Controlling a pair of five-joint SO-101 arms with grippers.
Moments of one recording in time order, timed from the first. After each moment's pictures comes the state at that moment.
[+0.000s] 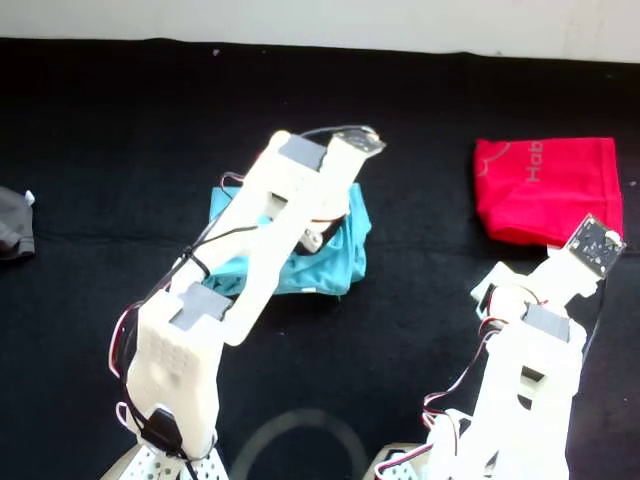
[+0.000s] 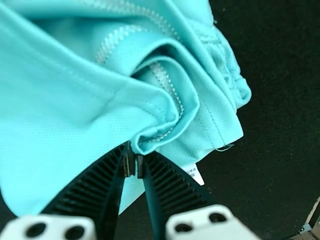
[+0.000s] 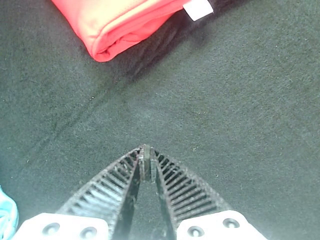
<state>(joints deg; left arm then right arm) 21.1 27.6 -19.1 83.1 -9.9 17.8 -41.8 62.5 44.1 -17.3</state>
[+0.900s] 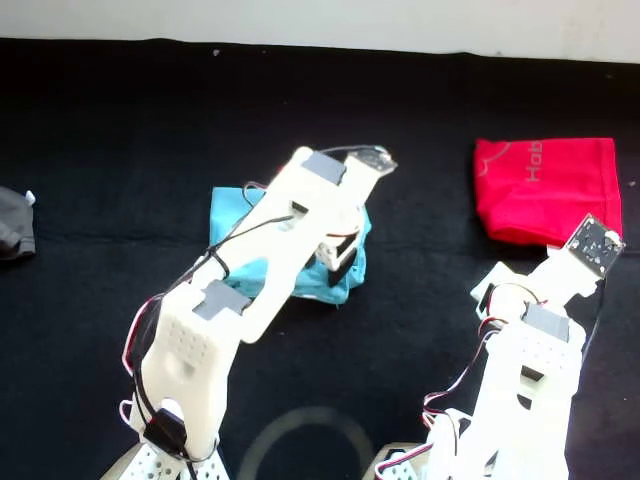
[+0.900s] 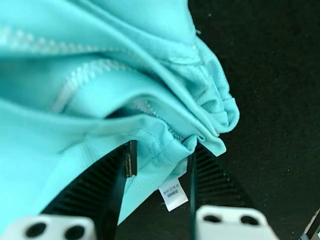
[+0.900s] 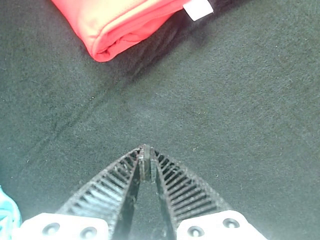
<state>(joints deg) 24.2 34.2 -19.7 80.7 -7.3 17.8 -41.8 62.5 44.1 -17.3</state>
